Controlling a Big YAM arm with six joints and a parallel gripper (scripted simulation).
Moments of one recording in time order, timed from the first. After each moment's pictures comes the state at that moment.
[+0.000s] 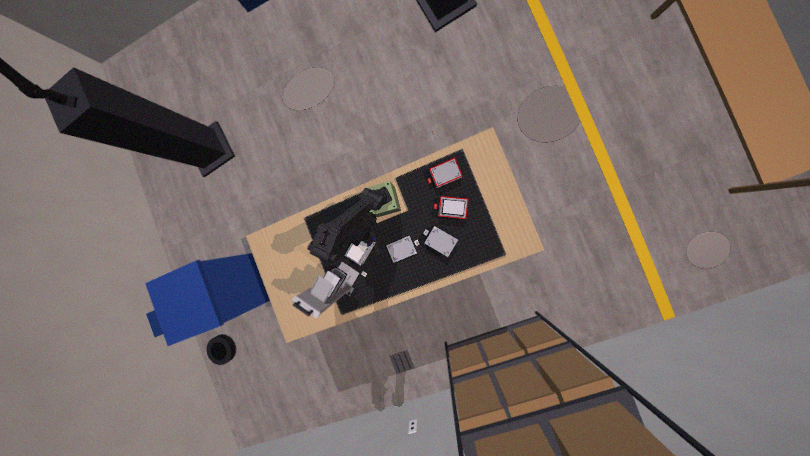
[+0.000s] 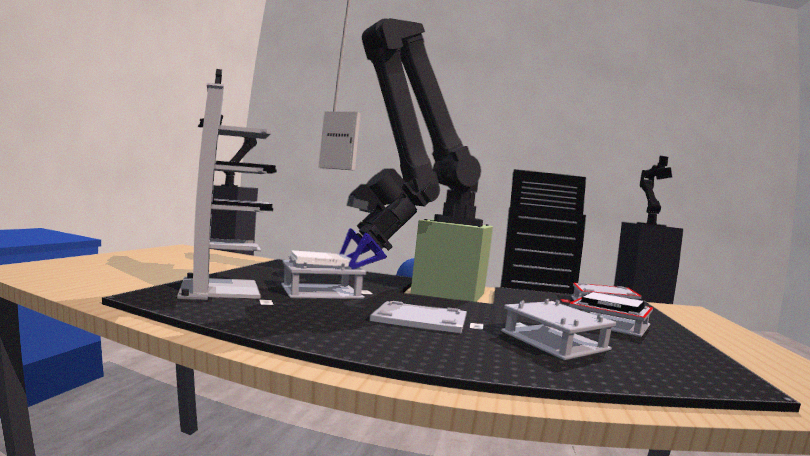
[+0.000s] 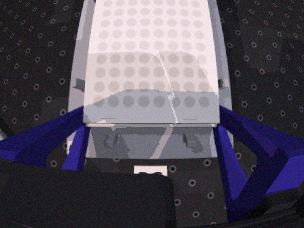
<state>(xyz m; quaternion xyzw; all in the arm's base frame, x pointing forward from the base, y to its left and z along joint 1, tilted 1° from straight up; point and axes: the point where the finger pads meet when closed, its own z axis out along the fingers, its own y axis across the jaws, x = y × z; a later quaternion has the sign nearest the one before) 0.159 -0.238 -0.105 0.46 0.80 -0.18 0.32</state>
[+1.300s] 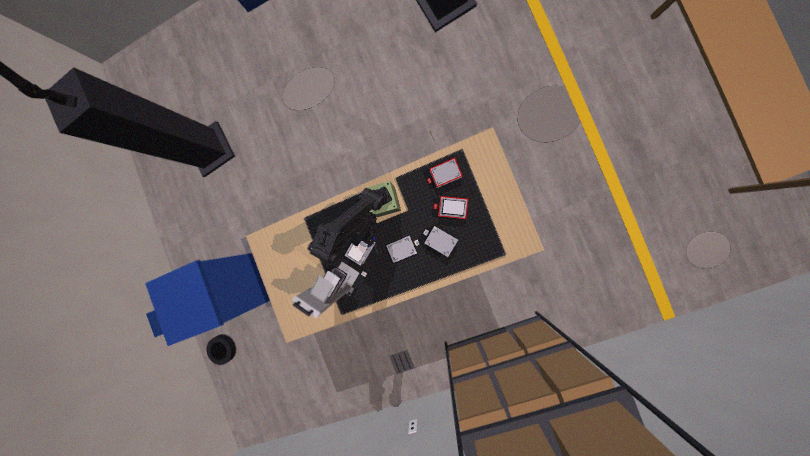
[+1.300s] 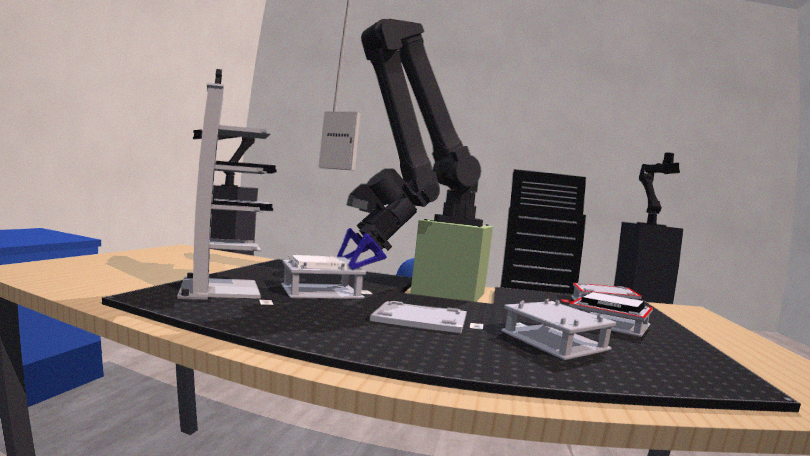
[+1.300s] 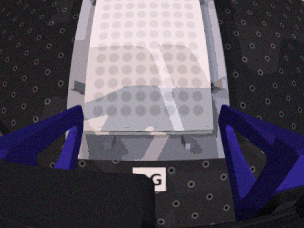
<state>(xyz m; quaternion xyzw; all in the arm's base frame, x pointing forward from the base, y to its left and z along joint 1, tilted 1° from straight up) 0.158 -0.239 -0.105 0.47 0.80 -0.18 0.33</state>
